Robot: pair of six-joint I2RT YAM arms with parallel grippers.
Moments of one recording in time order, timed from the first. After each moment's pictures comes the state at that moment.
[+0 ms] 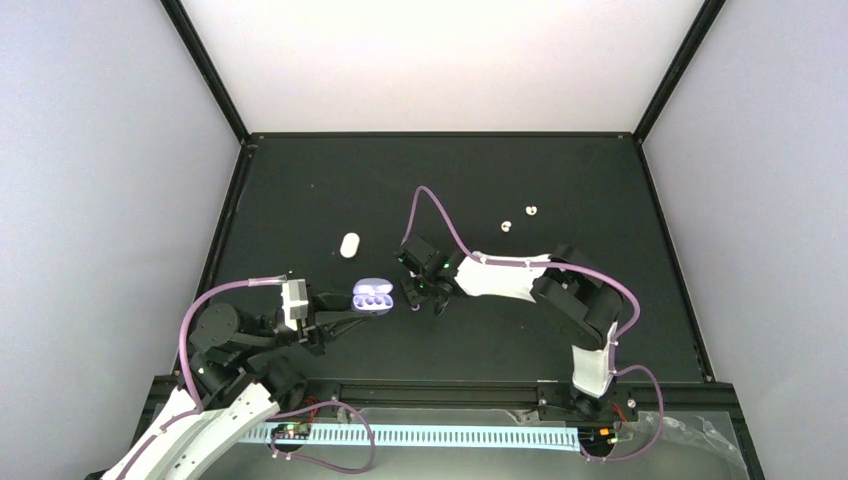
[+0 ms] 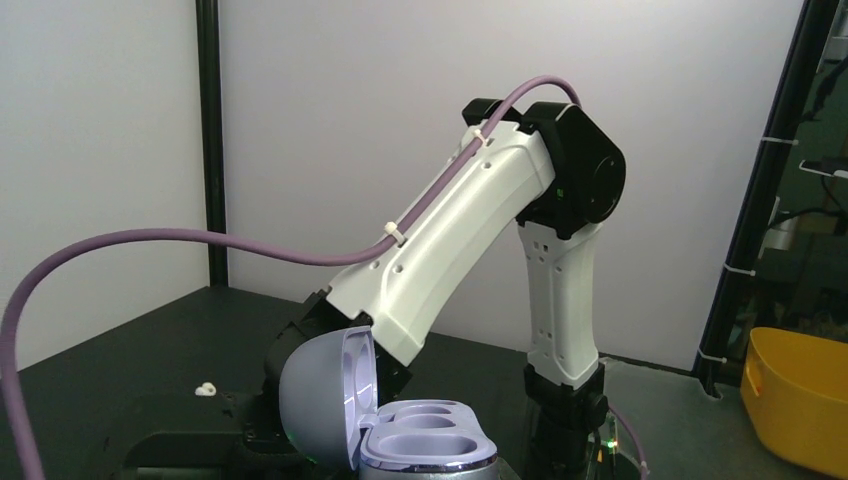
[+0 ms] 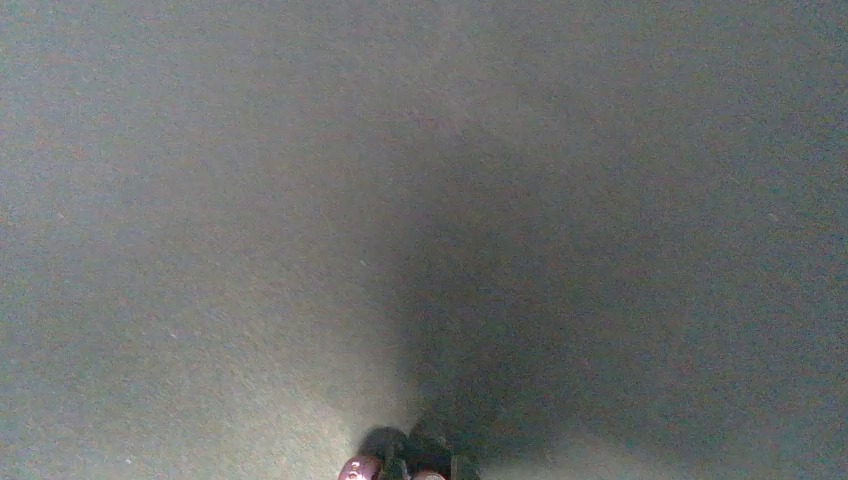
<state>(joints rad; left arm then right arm) -0.71 0.20 0.55 -0.13 0.55 -0.22 0.98 1.91 1.18 -0.33 0.01 0.48</state>
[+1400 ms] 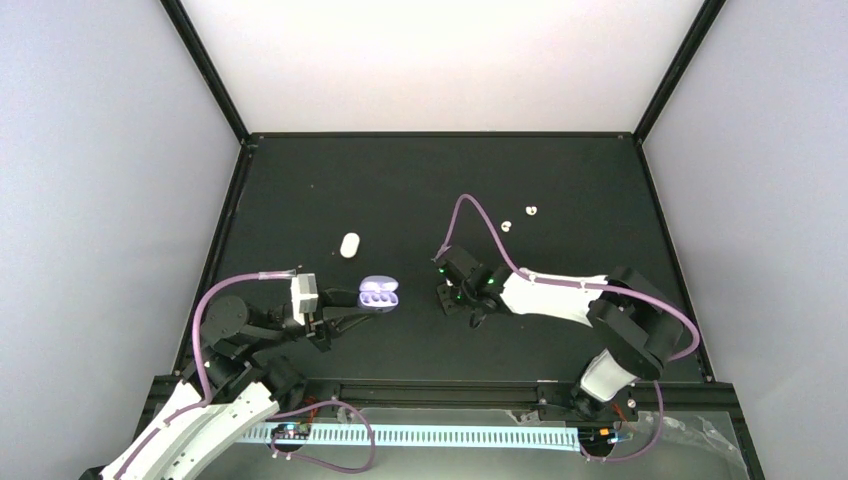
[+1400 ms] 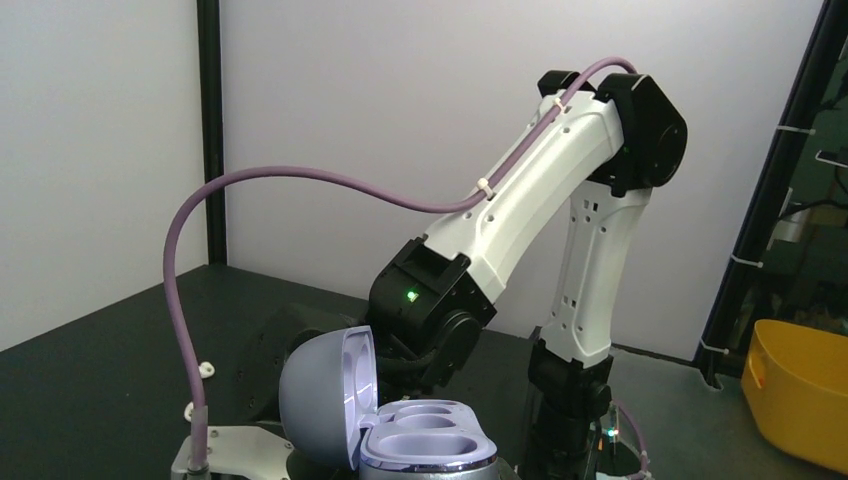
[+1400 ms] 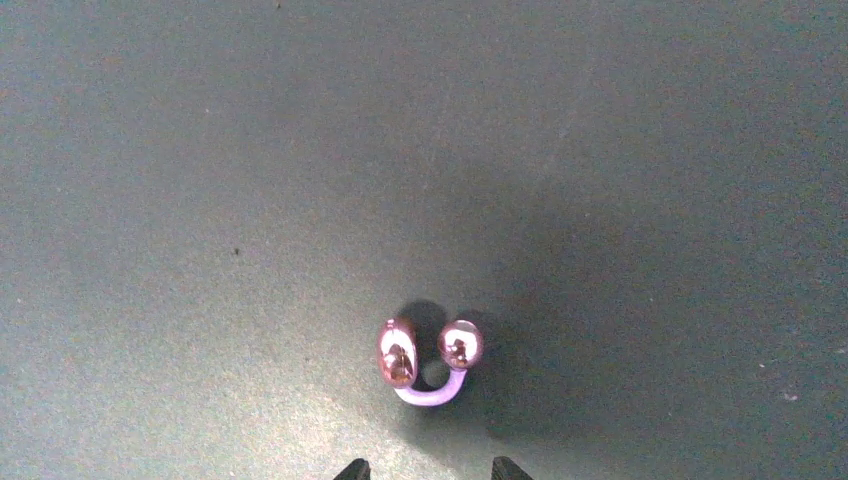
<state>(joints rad) -0.71 0.25 0.54 -0.12 0.55 -0.22 0.93 1.59 0.83 -0.27 0.07 0.47</state>
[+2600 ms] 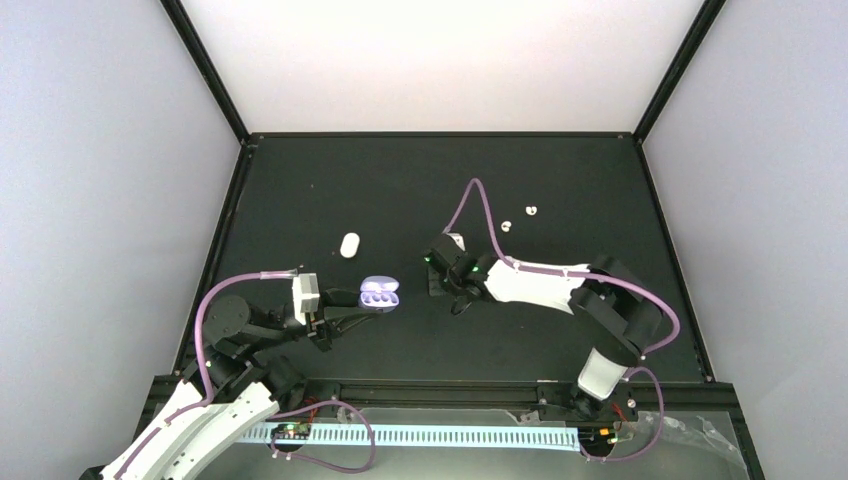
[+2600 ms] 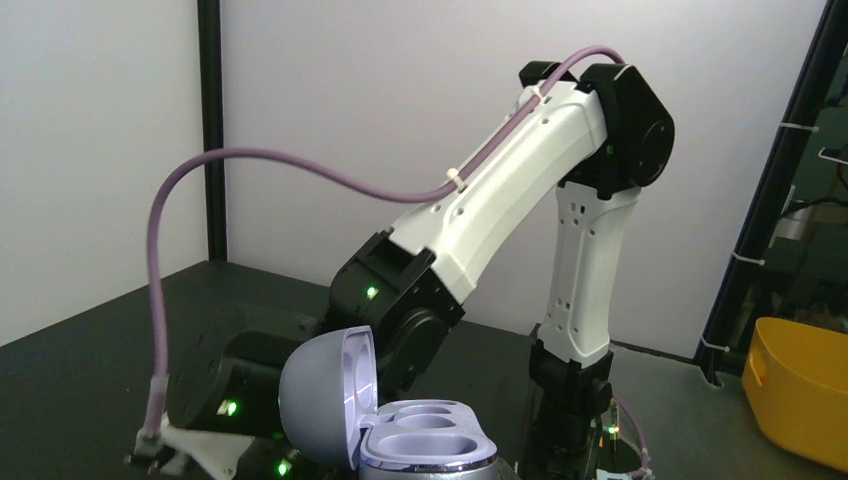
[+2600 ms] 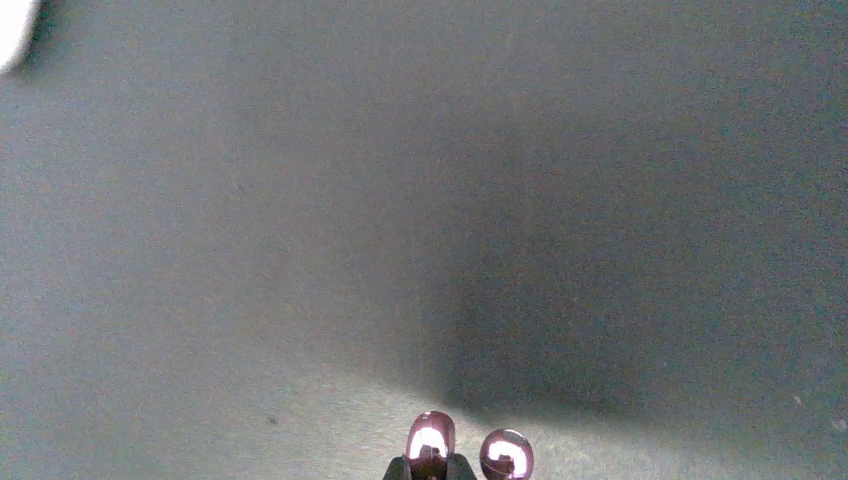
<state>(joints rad) -0.71 0.26 0.54 -0.13 0.55 -0.22 0.93 1.73 0.98 -0.29 0.15 0.73</state>
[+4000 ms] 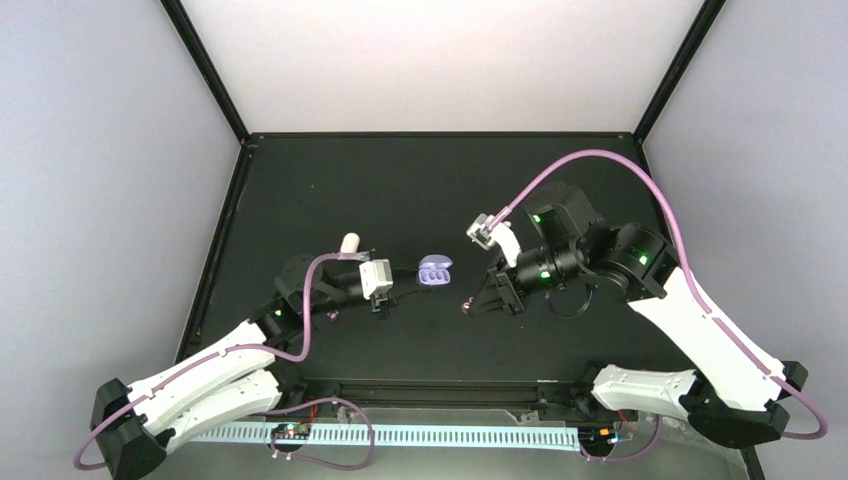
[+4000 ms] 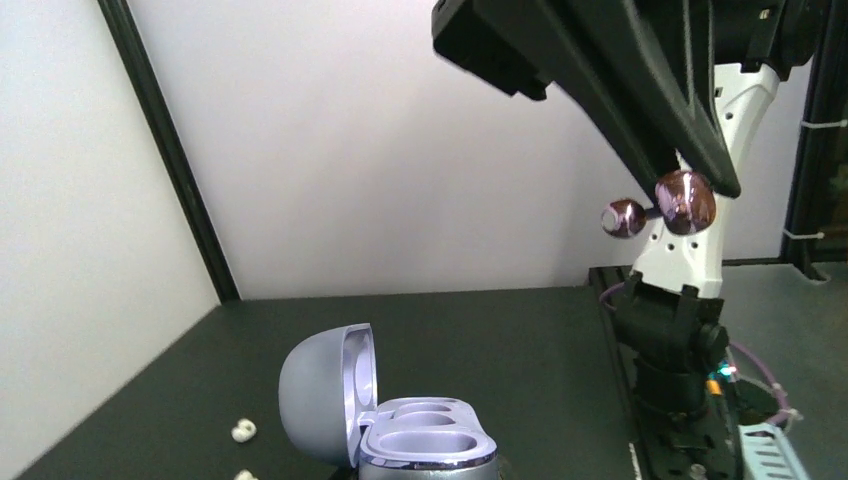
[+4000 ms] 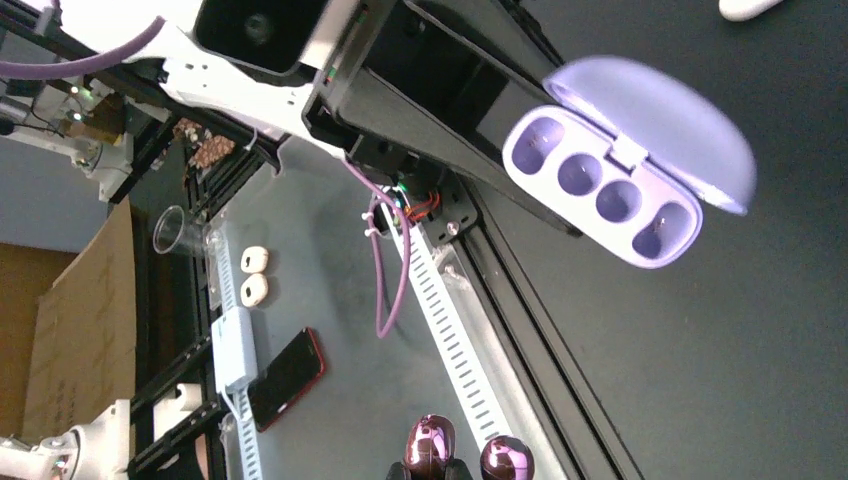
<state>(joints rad) -0.81 0.77 0.54 0.31 0.56 0.09 0.87 1.11 1.52 -1.16 -0.61 0.28</state>
